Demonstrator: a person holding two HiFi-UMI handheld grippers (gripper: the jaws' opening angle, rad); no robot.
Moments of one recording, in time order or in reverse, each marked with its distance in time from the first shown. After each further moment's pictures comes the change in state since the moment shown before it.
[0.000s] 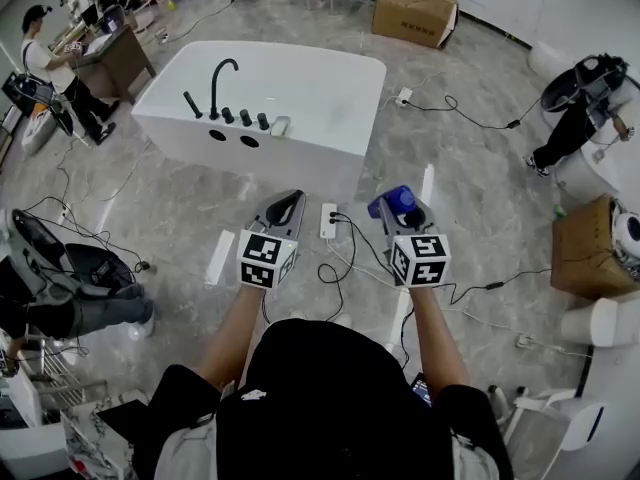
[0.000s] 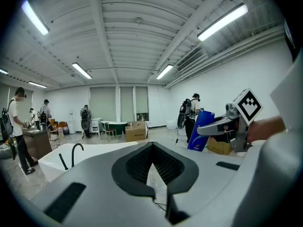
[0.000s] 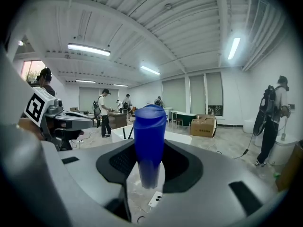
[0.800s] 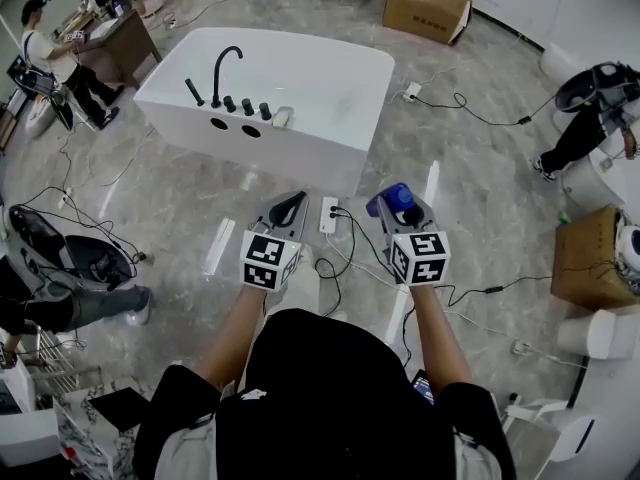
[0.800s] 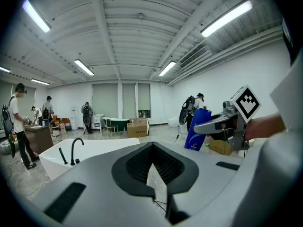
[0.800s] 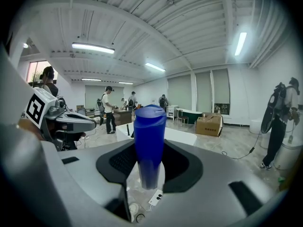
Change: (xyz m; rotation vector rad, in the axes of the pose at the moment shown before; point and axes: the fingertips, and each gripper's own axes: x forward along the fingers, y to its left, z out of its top) left arm 0.026 -0.011 -0.032 -0.023 0.035 0.026; right arm 0.027 -0.014 -0.022 -0.027 0.031 0.073
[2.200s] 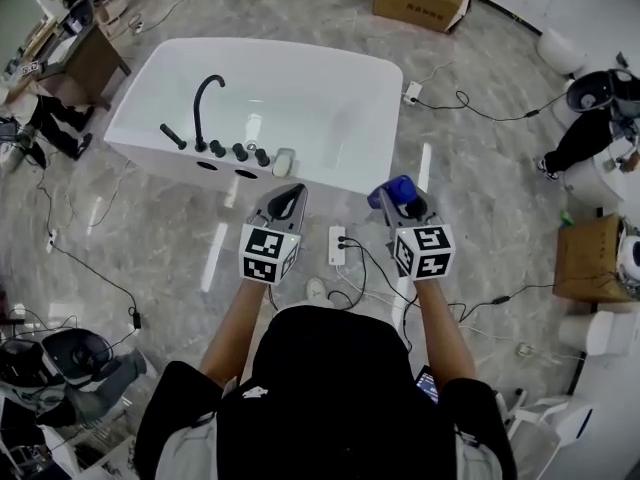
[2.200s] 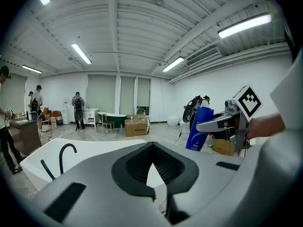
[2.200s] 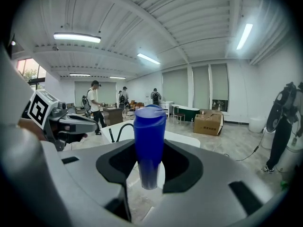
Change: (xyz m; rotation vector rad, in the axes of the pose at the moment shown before) left arm 0.233 0.255 0.035 -0.048 0.040 -0.091; right arm 0.307 -0.059 0.092 0.022 0.060 -0.071
